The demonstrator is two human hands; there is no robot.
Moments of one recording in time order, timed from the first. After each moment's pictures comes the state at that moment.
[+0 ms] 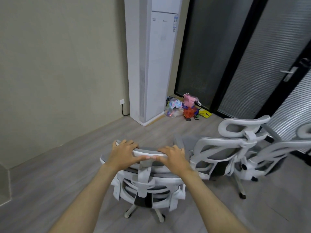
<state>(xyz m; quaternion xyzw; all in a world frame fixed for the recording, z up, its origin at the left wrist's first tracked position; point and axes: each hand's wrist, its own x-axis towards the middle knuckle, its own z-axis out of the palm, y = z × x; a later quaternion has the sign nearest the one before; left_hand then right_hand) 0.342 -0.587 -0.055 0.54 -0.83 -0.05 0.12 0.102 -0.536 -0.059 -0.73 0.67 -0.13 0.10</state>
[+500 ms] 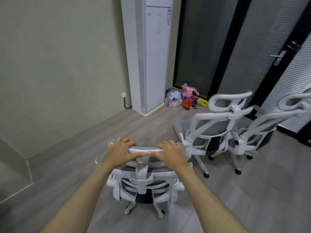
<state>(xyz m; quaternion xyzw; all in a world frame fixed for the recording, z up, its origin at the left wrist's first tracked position) 0.391 -0.411 -0.051 0.54 -0.83 -0.09 0.11 0.150 -0.358 -0.062 -0.71 0.67 -0.19 0.08</state>
